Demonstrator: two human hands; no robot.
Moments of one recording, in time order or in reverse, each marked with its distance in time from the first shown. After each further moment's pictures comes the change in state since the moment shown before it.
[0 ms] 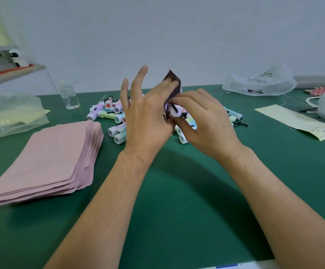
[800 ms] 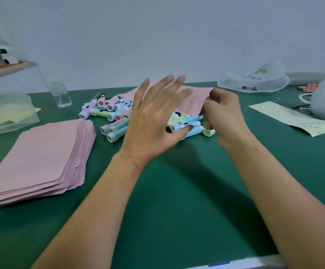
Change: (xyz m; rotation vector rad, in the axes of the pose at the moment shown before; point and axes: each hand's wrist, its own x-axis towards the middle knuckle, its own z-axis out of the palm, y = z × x) left_hand -0.015 -0.004 0.010 -0.066 -0.054 0.362; right_hand 0.005 0.011 -0.021 0.734 0.078 1.092
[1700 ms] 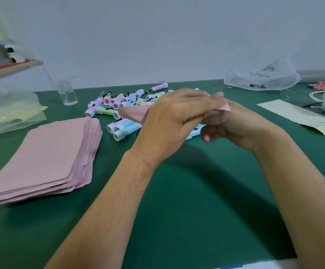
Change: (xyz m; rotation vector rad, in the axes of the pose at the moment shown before) left_hand 0.014 0.015 -0.002 -0.439 -0.079 -0.003; right_hand 0.011 0.005 -0.022 -0.032 -0.693 0.150
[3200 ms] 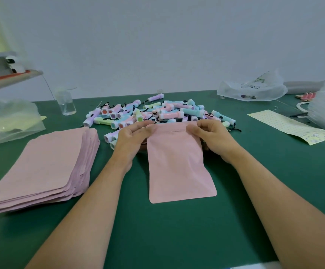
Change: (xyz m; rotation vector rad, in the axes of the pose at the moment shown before) left_hand -0.054 -0.085 -0.006 -0.712 0.231 -1.045; right_hand 0.026 0.065 -0.016 -0.141 0.345 -0.099
